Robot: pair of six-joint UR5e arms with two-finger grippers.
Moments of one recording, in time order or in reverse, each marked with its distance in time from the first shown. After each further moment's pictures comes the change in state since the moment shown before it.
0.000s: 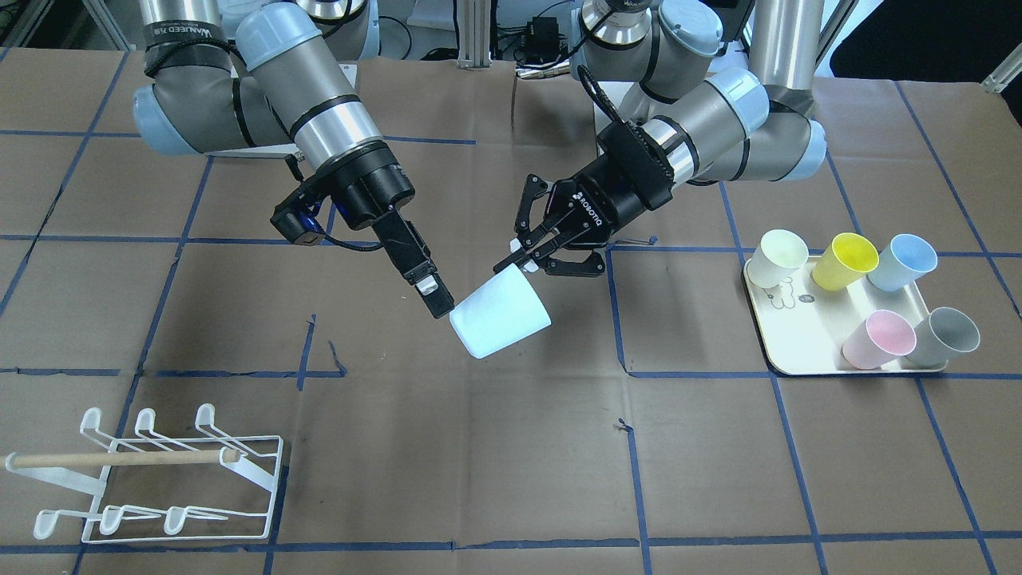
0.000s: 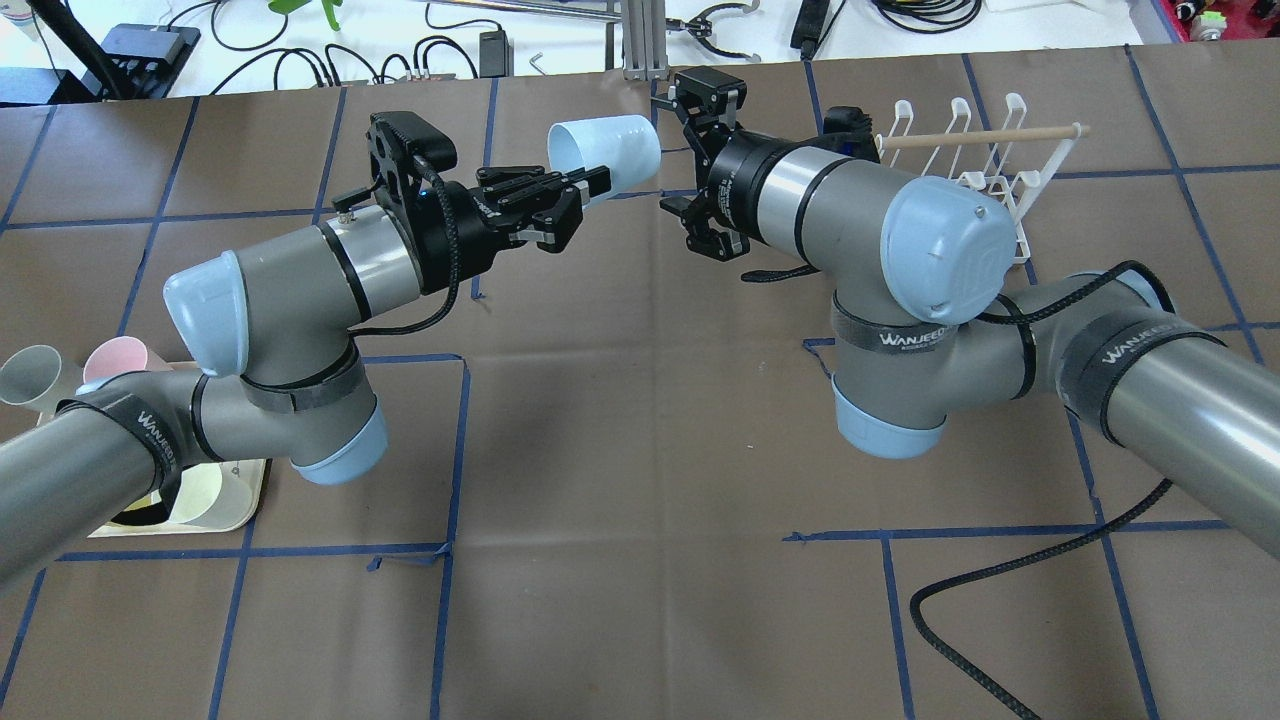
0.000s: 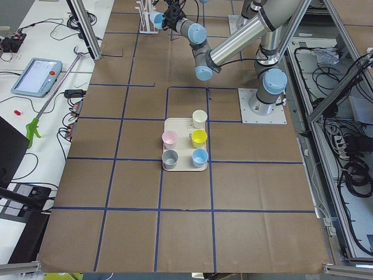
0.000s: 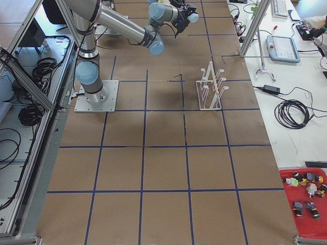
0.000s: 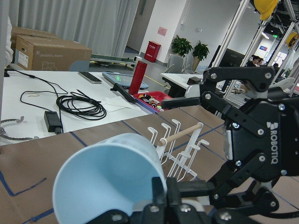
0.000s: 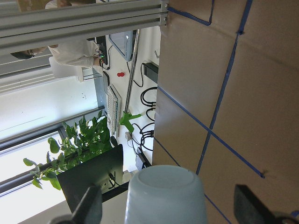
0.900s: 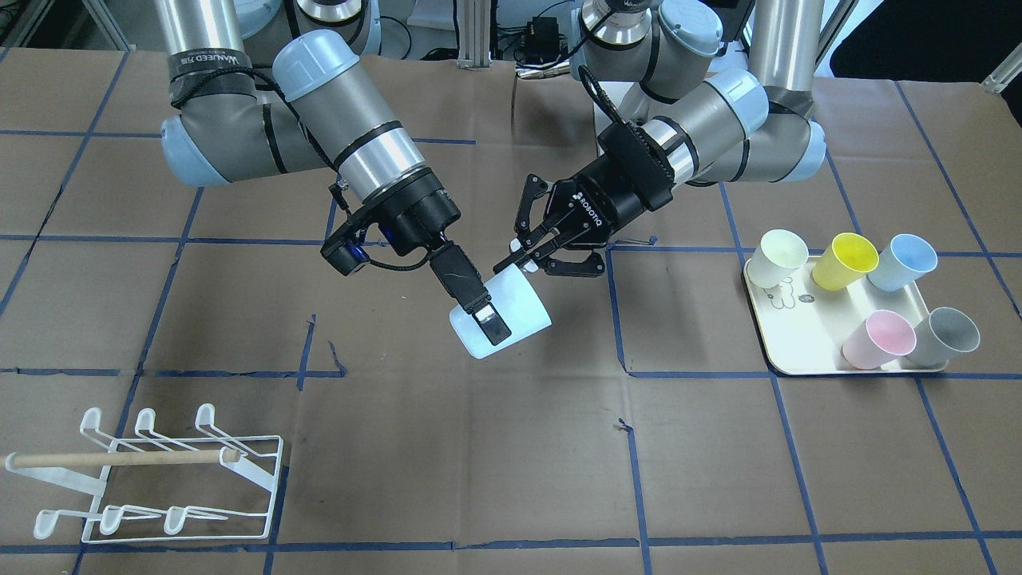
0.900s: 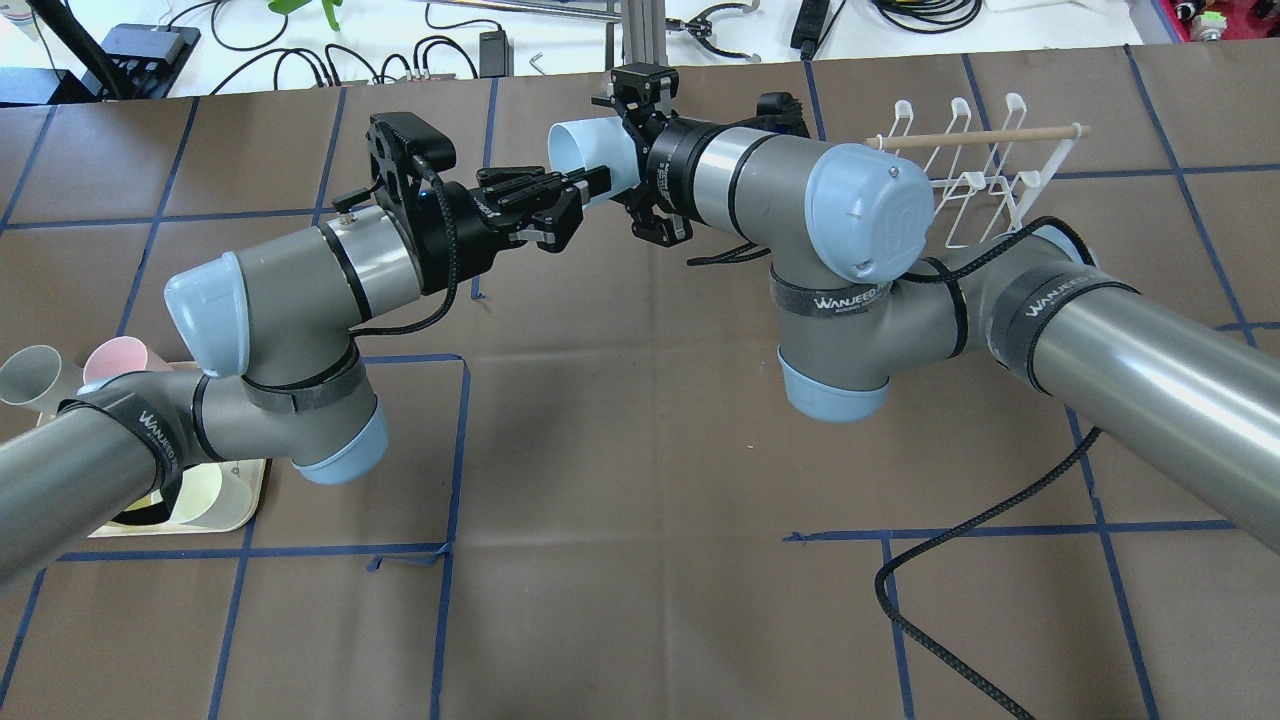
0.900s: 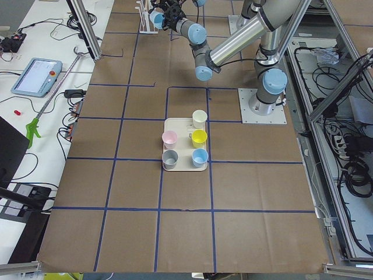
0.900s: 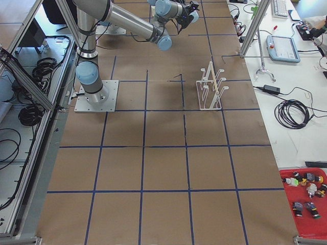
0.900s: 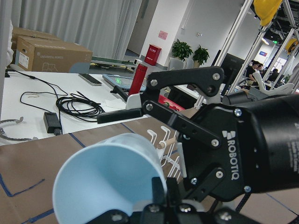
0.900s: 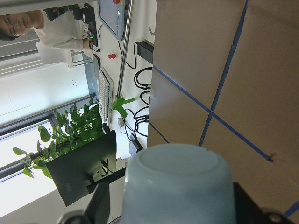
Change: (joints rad) left arm 0.000 -0.002 0.000 0.006 -0.001 -0.009; right arm 0.058 0.093 -0.108 0.023 0.003 0.017
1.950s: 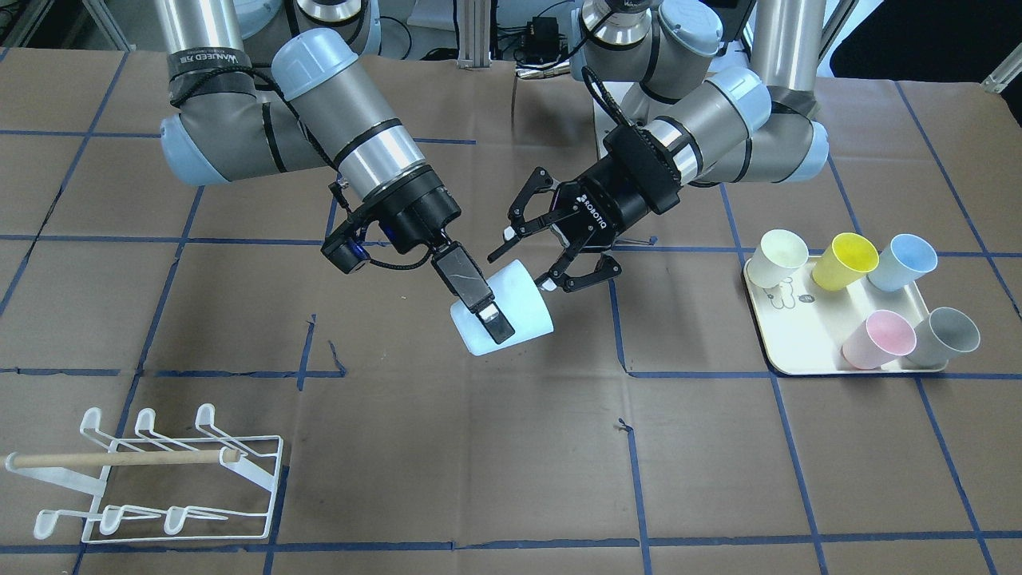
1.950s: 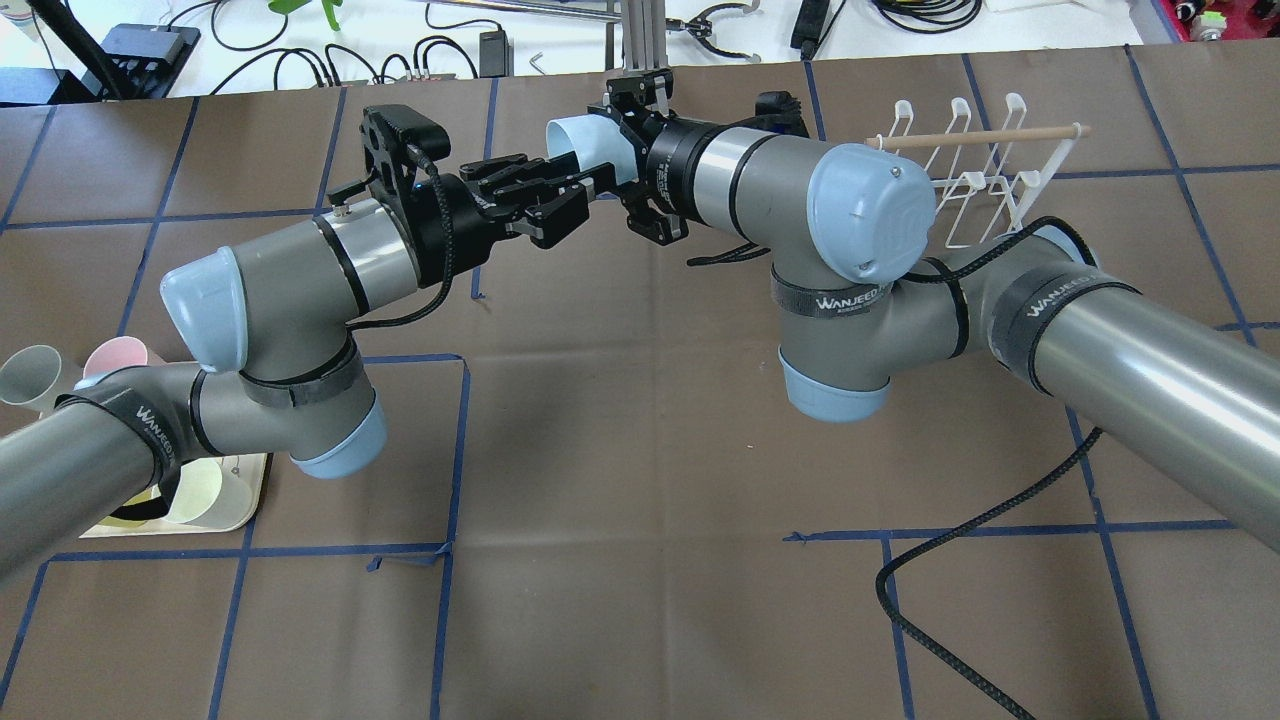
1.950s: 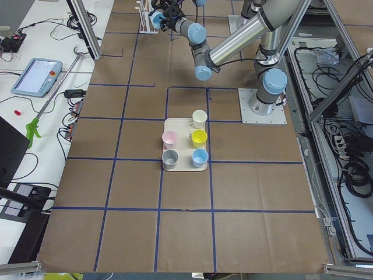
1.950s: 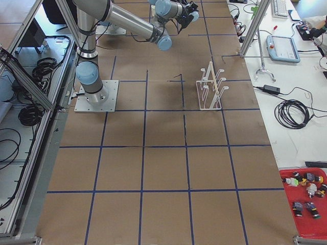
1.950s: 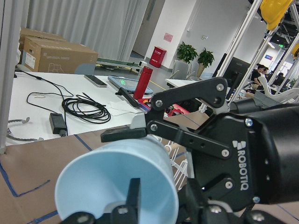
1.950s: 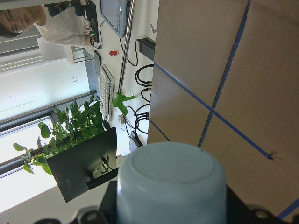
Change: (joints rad) left arm 0.003 -0.001 0.012 0.002 0.018 -0.046; right arm -0.001 -0.005 0.002 0.000 0.008 -0.009
